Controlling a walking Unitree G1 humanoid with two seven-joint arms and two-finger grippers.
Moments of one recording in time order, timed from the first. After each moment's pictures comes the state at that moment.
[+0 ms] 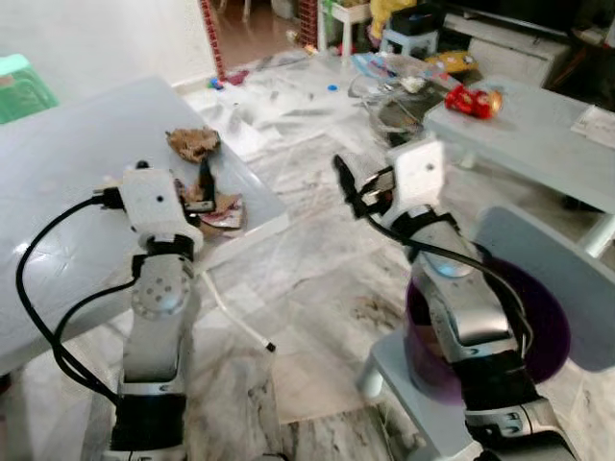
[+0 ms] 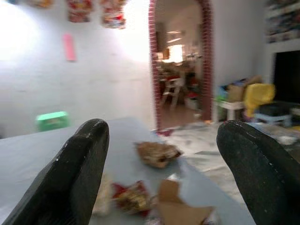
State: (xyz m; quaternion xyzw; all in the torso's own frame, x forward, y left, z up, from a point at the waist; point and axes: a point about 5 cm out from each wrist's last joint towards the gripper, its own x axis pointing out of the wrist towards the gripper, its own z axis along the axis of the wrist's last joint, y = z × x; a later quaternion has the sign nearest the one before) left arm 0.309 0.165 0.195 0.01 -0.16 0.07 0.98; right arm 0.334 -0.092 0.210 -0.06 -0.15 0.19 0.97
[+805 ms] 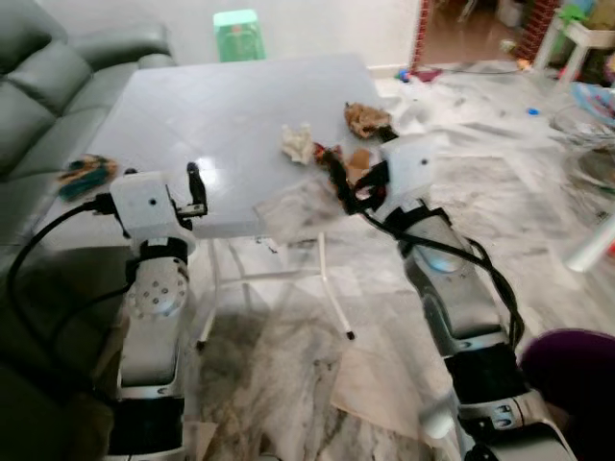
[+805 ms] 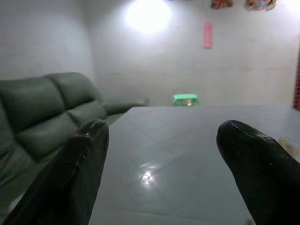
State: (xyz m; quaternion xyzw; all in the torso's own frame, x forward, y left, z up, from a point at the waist) left arm 0.306 0.173 0.189 0.01 -0.14 0.10 0.98; right arm 0.337 -0.080 0.217 -0.04 -0.17 0.21 0.96
